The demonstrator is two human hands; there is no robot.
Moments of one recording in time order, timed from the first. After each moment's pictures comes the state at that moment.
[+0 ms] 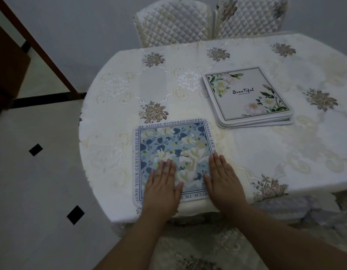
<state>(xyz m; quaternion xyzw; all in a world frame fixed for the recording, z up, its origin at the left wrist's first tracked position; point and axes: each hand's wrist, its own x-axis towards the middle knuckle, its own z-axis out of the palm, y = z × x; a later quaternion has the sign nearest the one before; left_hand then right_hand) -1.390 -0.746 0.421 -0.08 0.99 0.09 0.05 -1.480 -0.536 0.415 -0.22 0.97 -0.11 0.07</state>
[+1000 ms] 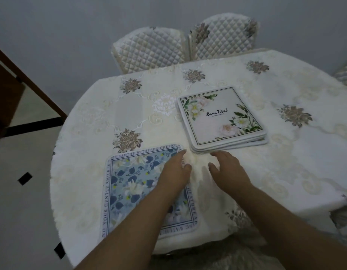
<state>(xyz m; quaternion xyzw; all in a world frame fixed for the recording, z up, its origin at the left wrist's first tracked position) -1.569 -0.659 0.504 -0.17 0.88 0.43 0.09 -1.613 -0.479 0.497 -0.09 0.96 -0.25 0.11</state>
